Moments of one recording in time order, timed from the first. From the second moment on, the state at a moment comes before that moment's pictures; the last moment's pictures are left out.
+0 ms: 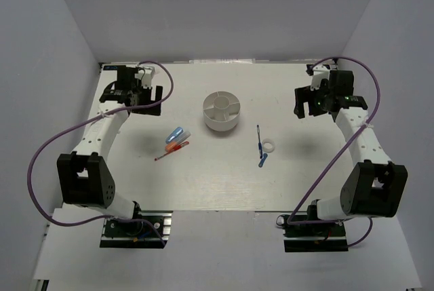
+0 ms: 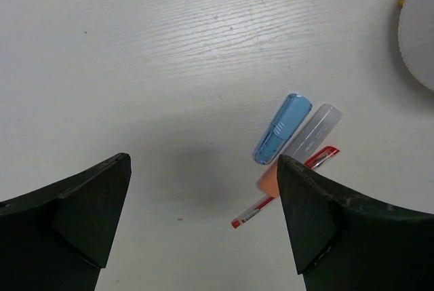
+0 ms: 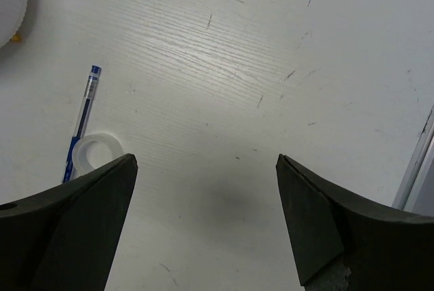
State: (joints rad) left arm -0.08 1.50 1.28 -0.64 0.05 0.08; right arm -0.03 1.40 1.17 -0.57 -0.28 -0.27
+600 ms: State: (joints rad) left arm -0.11 1.40 0.94 -0.77 0.22 0.52; right arm -0.03 1.36 1.08 -0.57 -0.29 -0.30
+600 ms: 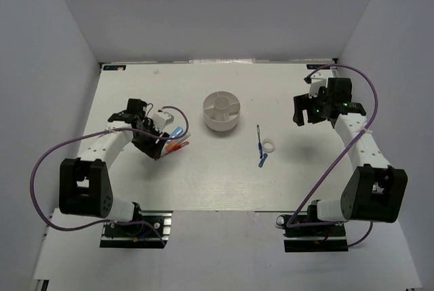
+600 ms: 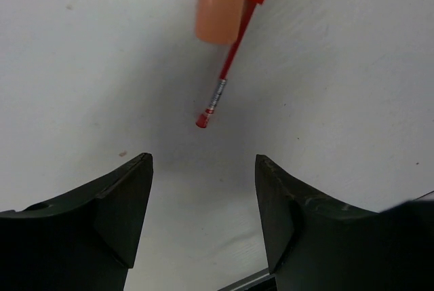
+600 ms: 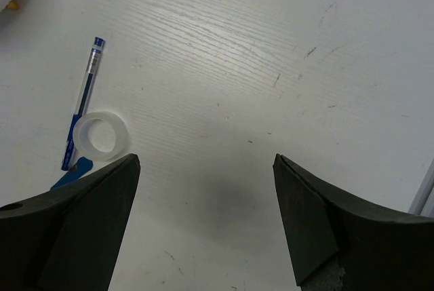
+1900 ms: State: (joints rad) left arm -0.31 1.50 0.85 -0.63 0.15 0.52; right arm -0.03 1.27 1.07 -0.53 -0.77 -0.11
